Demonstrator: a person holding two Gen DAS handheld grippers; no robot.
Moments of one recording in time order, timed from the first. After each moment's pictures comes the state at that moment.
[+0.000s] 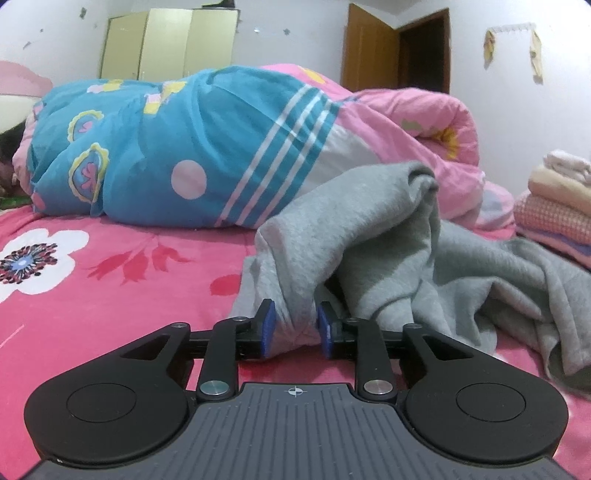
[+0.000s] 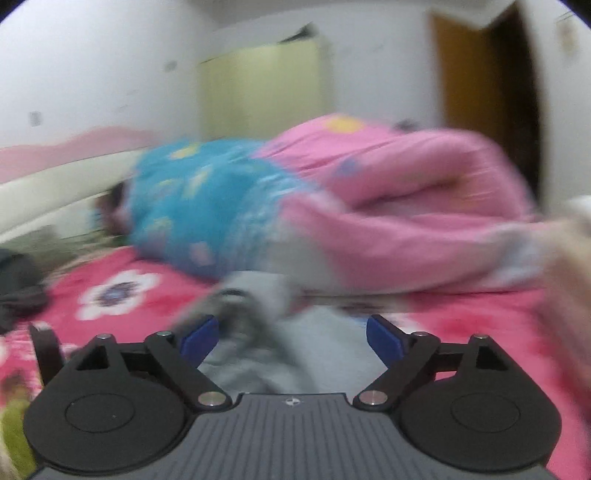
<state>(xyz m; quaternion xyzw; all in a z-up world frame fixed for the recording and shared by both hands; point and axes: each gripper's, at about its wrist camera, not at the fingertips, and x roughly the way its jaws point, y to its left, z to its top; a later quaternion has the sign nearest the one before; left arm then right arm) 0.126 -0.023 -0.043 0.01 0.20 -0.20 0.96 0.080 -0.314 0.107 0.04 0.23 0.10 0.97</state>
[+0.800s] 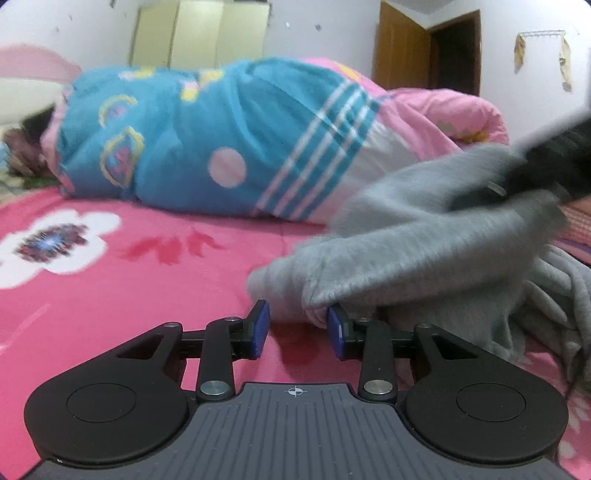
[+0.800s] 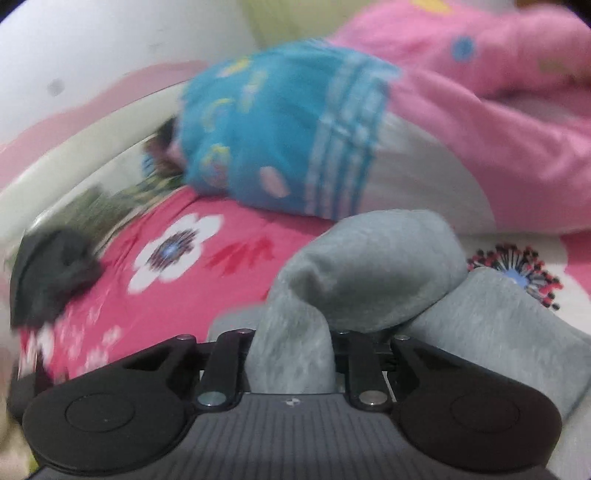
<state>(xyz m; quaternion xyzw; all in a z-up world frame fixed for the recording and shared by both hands) 0.125 0.000 -0.043 -0.01 0.21 -0.15 0.97 0.179 -0.231 0.049 0.06 0.34 0.23 0.91</state>
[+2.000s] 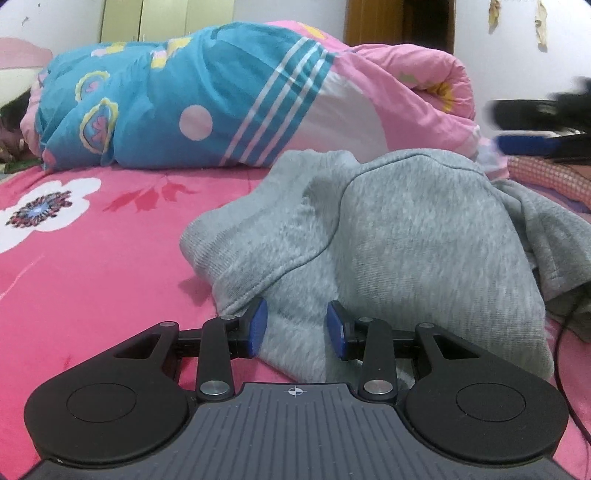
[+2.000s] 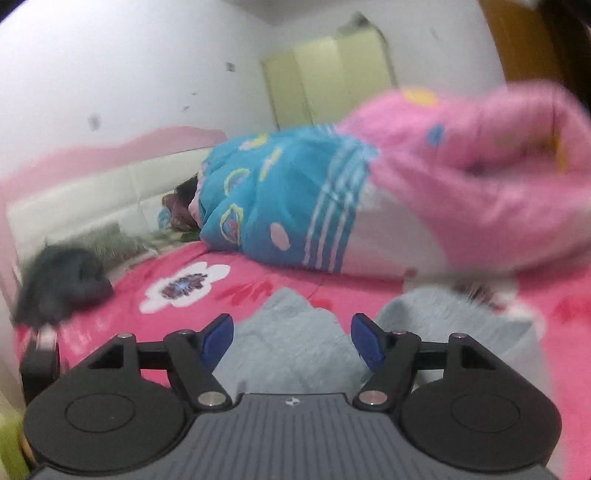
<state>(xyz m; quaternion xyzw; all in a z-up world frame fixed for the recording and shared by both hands) 0.088 -0.008 -0.062 0.02 0.27 -0.19 0.94 0.104 -0.280 0.042 0.10 0.23 0.22 0.94</state>
